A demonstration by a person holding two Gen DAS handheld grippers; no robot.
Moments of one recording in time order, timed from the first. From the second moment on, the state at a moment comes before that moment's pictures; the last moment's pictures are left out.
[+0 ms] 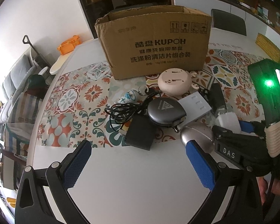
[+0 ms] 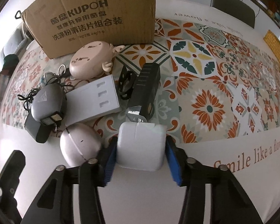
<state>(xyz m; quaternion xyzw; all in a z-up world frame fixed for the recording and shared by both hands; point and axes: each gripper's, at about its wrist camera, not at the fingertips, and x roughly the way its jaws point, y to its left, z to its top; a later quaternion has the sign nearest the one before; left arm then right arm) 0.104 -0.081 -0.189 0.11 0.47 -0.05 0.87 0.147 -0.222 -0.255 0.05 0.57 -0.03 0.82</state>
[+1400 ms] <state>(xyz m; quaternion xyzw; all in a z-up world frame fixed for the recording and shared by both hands) 0.109 -0.147 -0.252 0.09 0.49 -0.18 0.85 0.064 -0.292 -0.235 0.13 0.57 -0.06 0.81</state>
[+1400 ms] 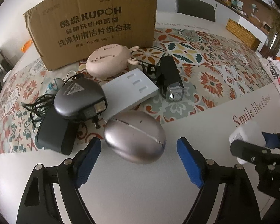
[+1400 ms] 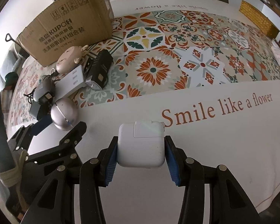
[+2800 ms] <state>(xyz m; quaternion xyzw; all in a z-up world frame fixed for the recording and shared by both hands) 0.078 -0.116 -0.195 0.07 0.44 -0.18 0.88 0.059 -0.265 -0.211 0.11 0.54 -0.03 0.84</state>
